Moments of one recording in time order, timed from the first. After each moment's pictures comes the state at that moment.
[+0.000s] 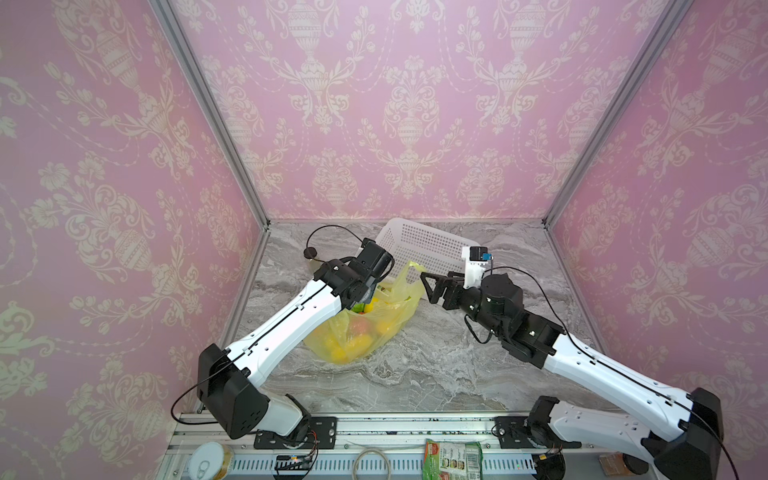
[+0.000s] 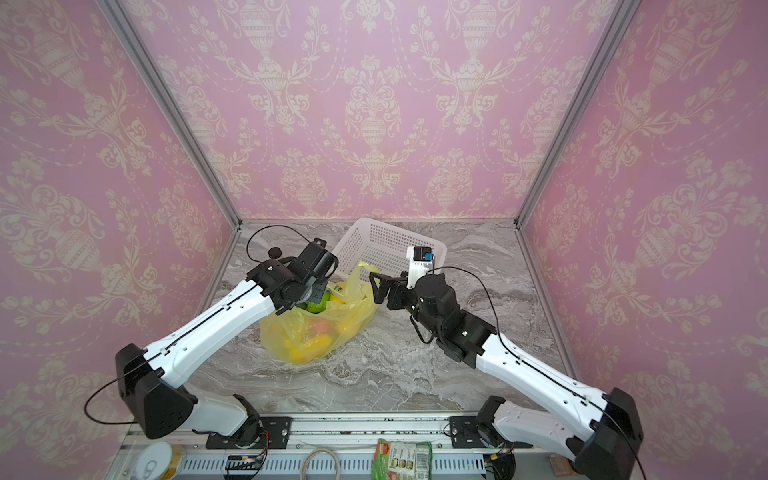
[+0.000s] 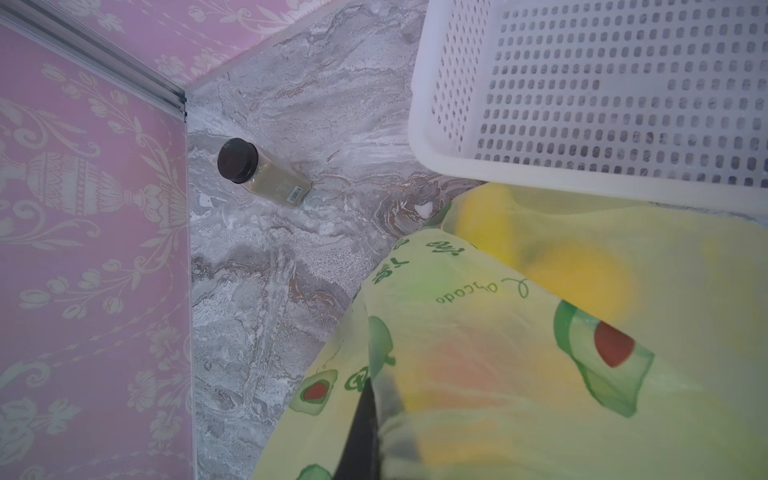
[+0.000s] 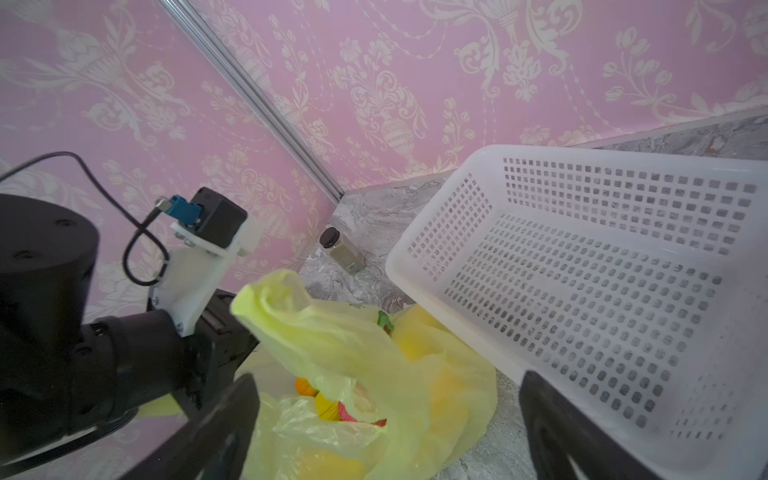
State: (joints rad) left arm -0.64 1.44 1.39 -1.03 -0.53 -0.28; right arm 0.79 1.00 0.85 -0.03 0.17 0.67
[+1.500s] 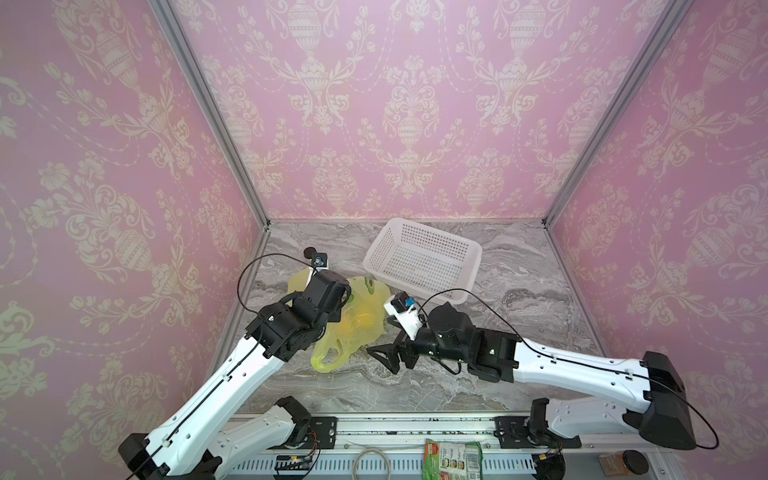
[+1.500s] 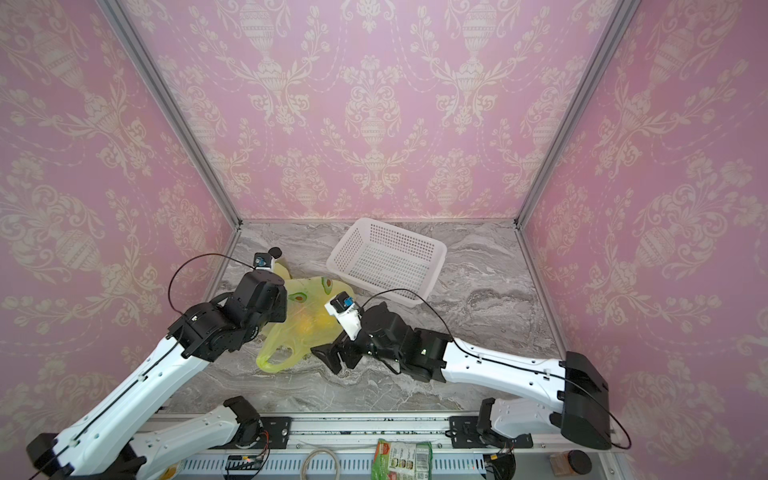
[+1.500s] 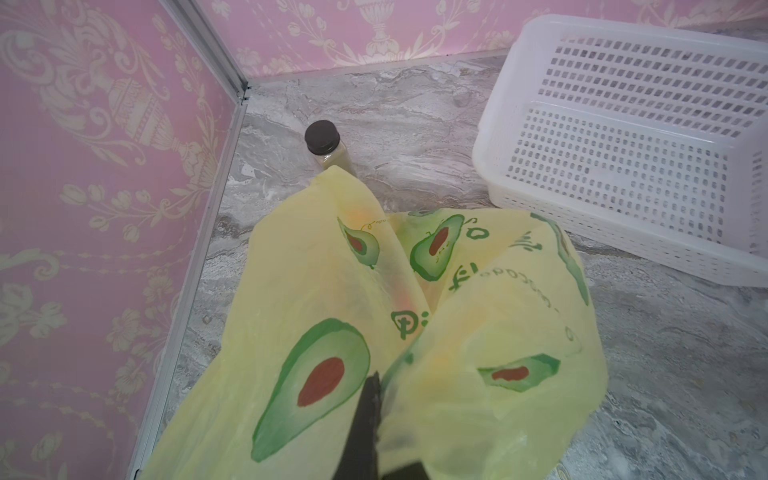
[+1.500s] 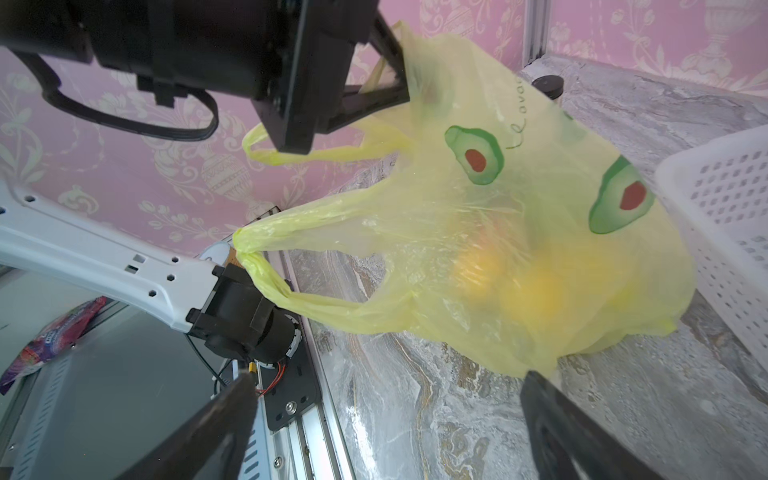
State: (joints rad) left arm -0.61 0.97 1.14 -1.04 -0.58 -0.44; right arm 1.20 1.33 0.98 -0.04 0.00 0.29
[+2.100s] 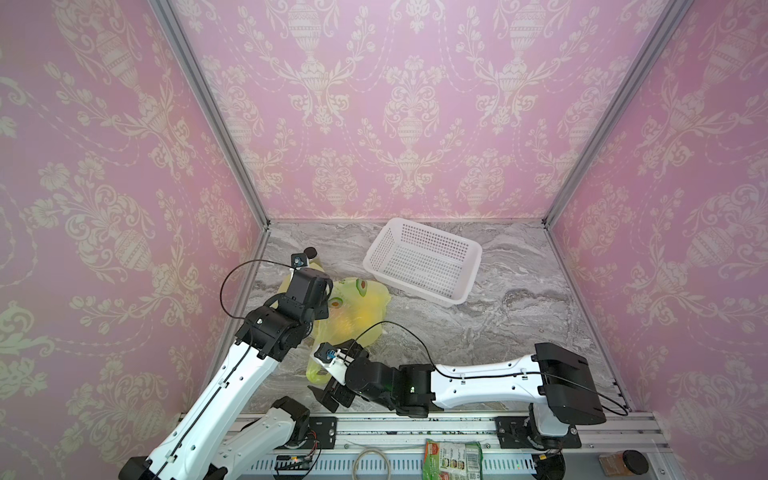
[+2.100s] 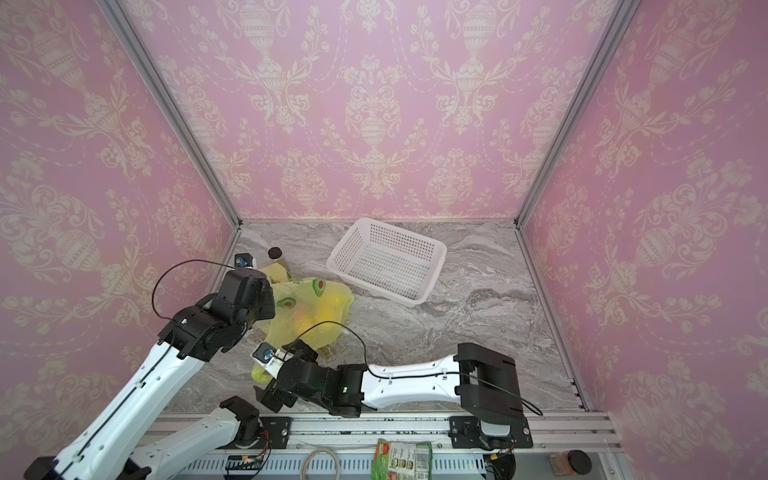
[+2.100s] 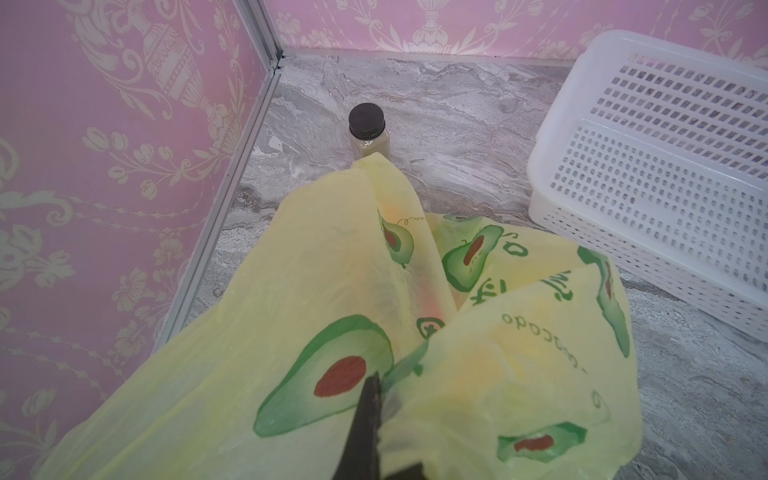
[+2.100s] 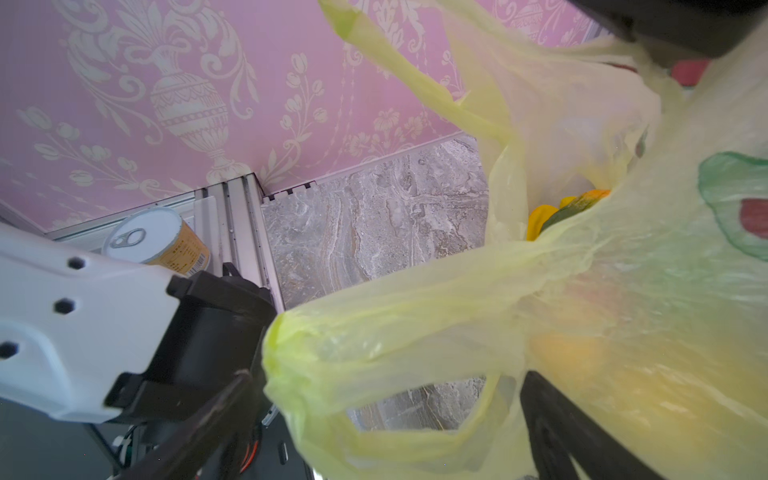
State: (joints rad) left arm -0.45 0.94 1.09 -0.99 -0.48 -0.44; right arm 1.44 1.79 1.26 0.10 0.36 0.16
